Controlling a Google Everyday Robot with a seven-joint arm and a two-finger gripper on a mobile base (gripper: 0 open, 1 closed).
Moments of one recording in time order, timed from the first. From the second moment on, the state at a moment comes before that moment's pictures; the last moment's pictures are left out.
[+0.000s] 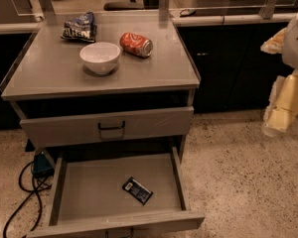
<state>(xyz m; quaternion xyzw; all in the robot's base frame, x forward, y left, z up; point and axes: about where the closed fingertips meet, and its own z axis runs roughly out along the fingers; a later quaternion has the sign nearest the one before) 0.438 -0.217 0.976 -0.60 0.78 -0.03 0.16</state>
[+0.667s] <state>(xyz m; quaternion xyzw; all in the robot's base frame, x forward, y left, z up) 0.419 -0.195 0.950 -0.63 0.75 -0.03 0.19</state>
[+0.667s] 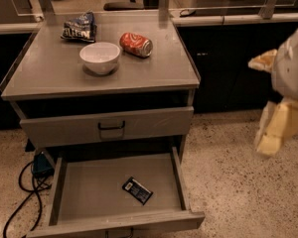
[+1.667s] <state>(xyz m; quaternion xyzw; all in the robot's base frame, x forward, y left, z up) 0.371 -0.066 0.719 -0.68 0.69 0.13 0.22</state>
